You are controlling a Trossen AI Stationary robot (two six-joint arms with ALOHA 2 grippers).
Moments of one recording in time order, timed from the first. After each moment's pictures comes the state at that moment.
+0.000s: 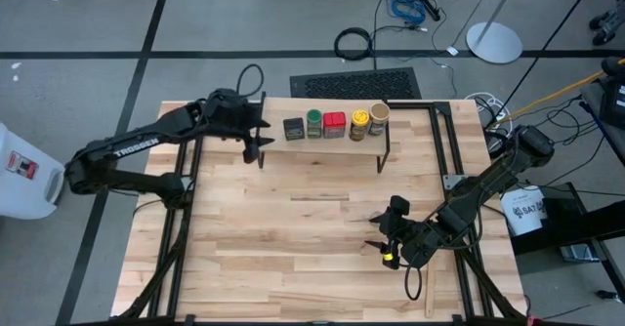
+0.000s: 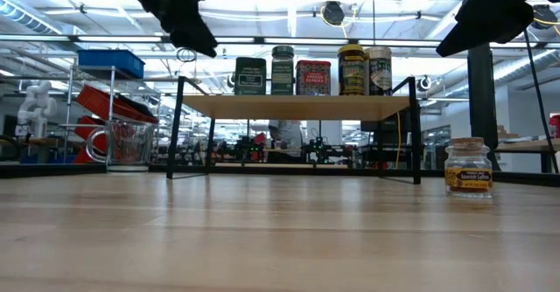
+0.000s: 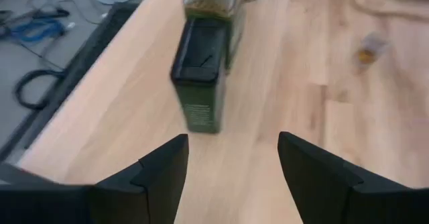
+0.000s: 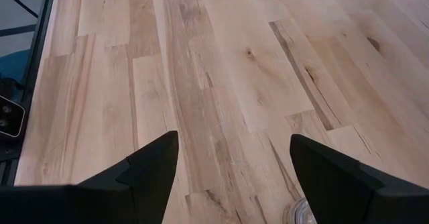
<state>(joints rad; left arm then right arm) 0.50 1.09 1.01 -0.56 0.20 0.17 0.70 1.32 0.85 -0.45 0.63 0.76</state>
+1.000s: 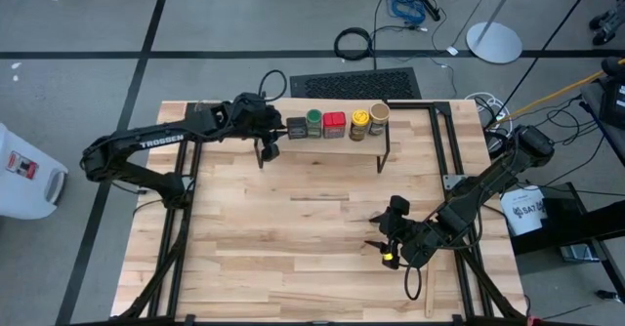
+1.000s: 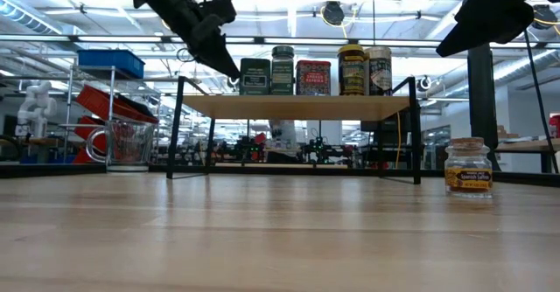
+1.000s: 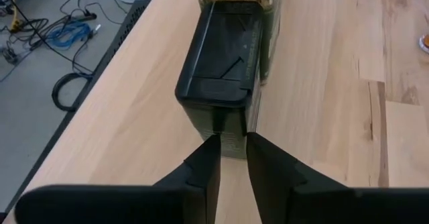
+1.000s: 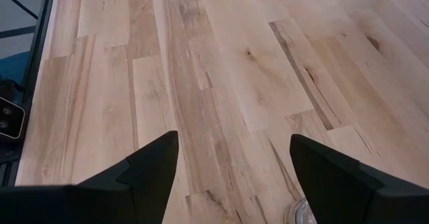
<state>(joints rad) 0.46 1.29 1.01 -0.38 0.05 0.23 0.70 1.32 0.85 -0.44 0.63 0.77</state>
